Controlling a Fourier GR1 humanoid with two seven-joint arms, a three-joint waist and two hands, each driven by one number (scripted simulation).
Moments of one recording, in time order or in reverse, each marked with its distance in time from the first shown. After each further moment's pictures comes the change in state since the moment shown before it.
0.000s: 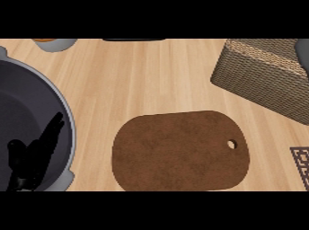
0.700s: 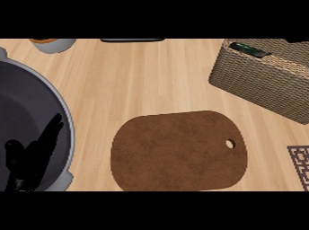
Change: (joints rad) left arm 0.009 0.006 0.005 -0.004 0.021 -0.008 0.013; right arm 0.113 -0.092 0.045 0.057 0.088 0.064 -0.017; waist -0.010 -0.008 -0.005
